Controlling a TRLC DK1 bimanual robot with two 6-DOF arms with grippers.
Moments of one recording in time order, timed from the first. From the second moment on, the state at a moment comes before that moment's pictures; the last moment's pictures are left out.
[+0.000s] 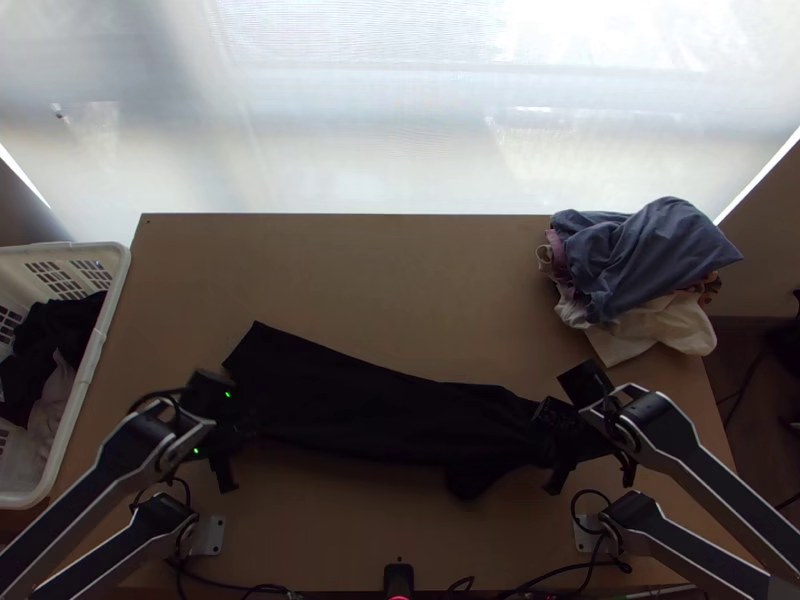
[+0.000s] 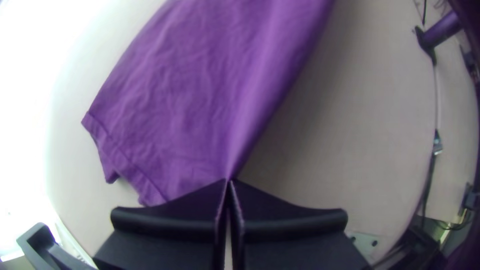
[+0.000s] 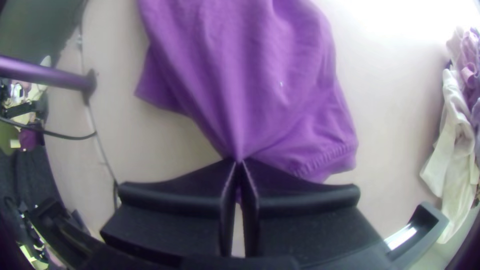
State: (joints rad) left arm -0.42 0.87 0.58 -0.90 -0.03 0.81; right arm 0.53 0.97 0.67 -1.08 -0.24 -0.42
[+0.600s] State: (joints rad) left arm -0.08 0.94 1.39 -1.35 0.17 0.71; right arm 0.46 0.89 1.21 -1.36 -0.39 -0.42
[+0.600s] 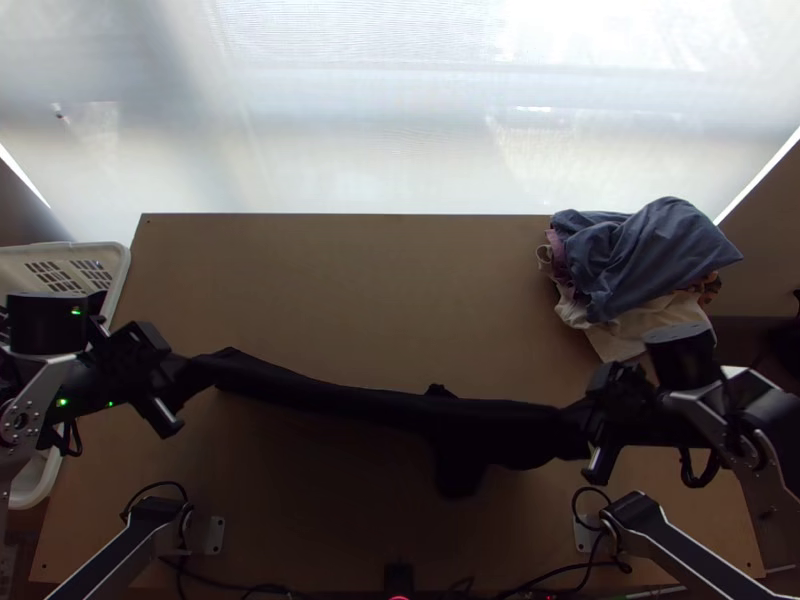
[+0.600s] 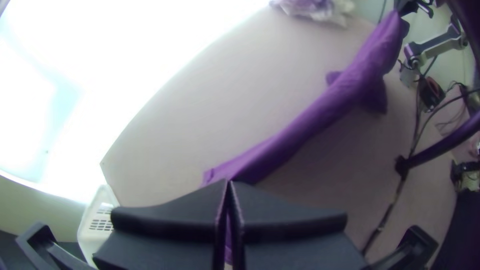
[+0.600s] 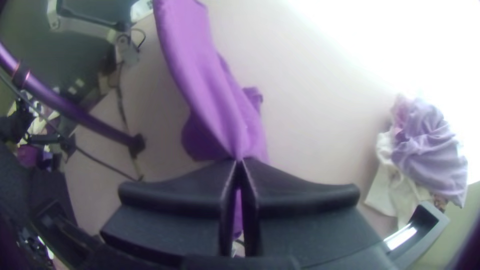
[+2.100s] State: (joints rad) left arm -0.07 1.55 0.90 -0.18 0.01 0.67; right arm 0.49 1.44 1.08 -0.76 -0.21 -0.33
